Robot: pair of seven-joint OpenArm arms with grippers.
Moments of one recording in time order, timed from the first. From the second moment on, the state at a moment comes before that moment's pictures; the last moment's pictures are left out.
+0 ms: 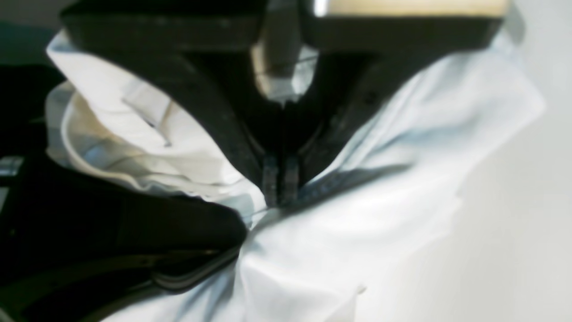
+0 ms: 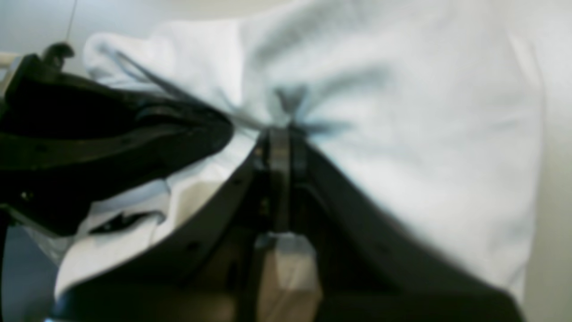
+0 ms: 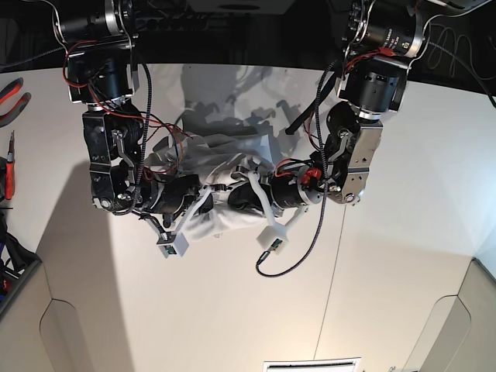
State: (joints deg) left arm -14.3 -2.0 9.4 54.1 -13.8 -30.4 31.0; right arm 10.1 3.5 -2.9 64.6 15.9 14.1 -54.4
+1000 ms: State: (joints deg) left arm -32.4 -4.2 12.9 61.2 -20.2 -27.2 36.4; right arm 3.8 6.8 -2.2 97.5 23.0 27.7 -62.8
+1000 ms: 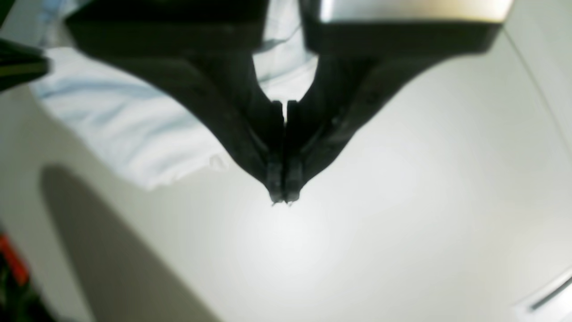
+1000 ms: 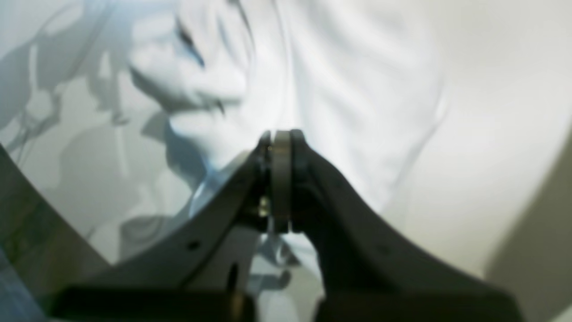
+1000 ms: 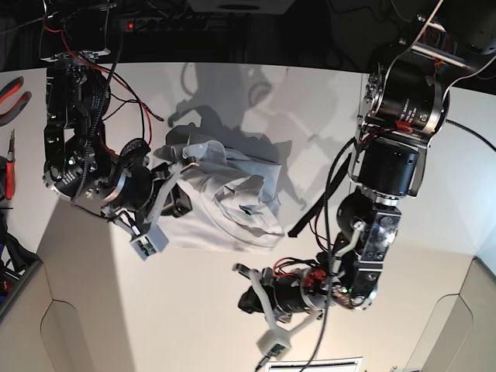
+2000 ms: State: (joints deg) left arm -17.7 -18.6 0.9 65.9 -26.7 -28.5 40.0; right arm 24.9 9.4 -19.2 48.3 20.9 13.5 -47.5
